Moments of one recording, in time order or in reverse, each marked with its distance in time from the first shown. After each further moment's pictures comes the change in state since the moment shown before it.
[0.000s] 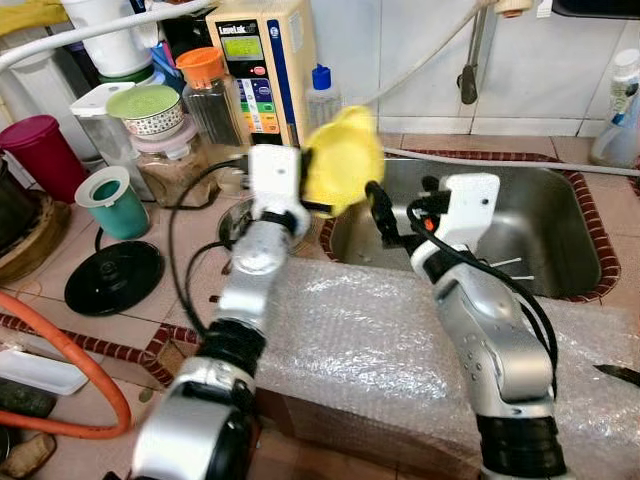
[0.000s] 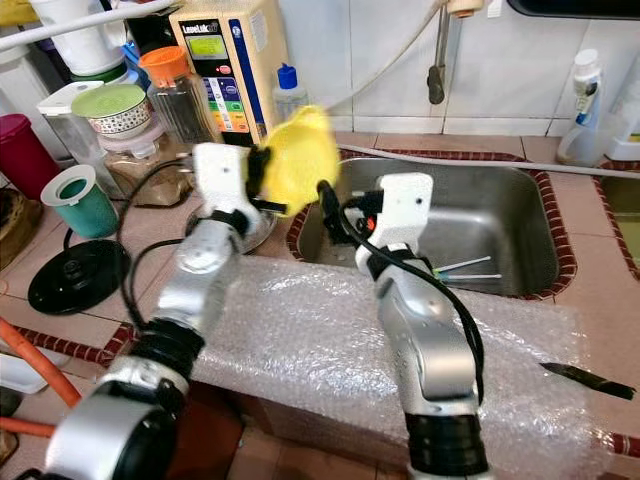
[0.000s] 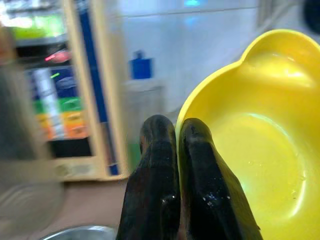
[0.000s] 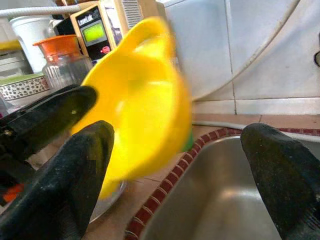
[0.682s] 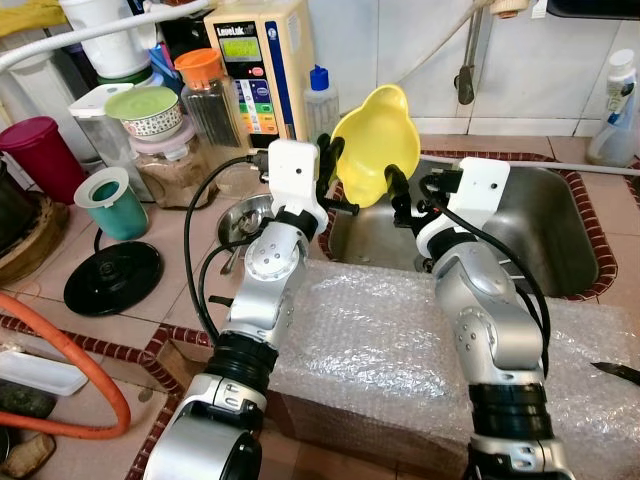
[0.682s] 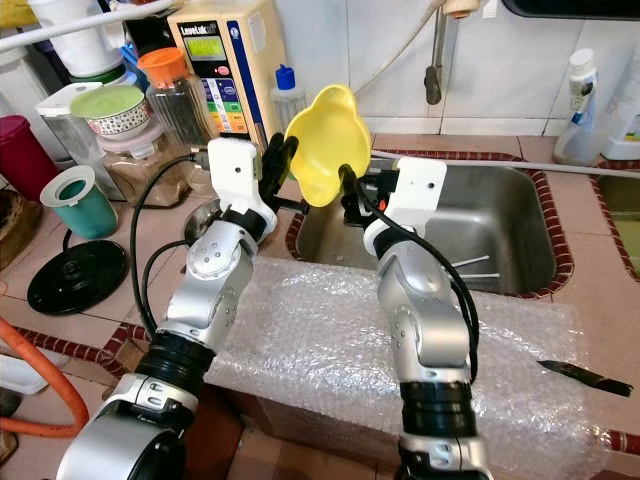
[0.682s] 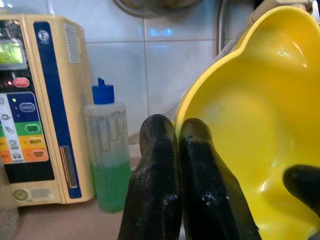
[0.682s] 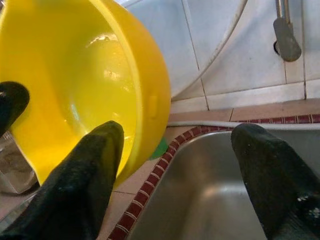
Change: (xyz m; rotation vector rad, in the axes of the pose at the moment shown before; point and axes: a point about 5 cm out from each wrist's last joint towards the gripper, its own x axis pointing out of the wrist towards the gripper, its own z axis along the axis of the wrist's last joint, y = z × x) left arm -0.007 -0.020 0.013 -0.071 -0.072 -0.088; right arm 0.021 -0.018 0.001 0.070 0.000 -0.141
